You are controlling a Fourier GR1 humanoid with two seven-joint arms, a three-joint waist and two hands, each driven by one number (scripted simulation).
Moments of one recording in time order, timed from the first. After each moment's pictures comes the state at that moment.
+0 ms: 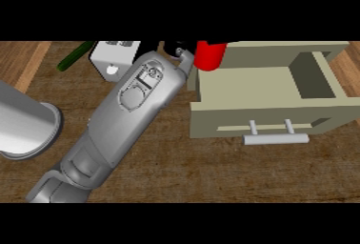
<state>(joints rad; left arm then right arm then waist) -1.22 0.00 -0.23 -0.95 0.12 0.52 0.27 0.26 -0.04 -0.31 -2.17 -0.14 0.23 0.10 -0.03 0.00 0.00</state>
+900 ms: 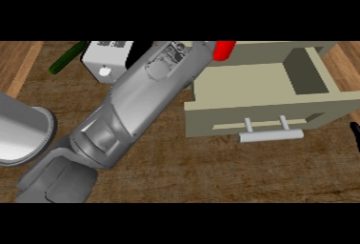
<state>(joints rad) -1.48 0.00 -0.35 -0.53 0.35 0.57 0.14 0.20 -0.02 -0.26 -2.15 -0.09 0.20 0.12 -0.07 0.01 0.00</state>
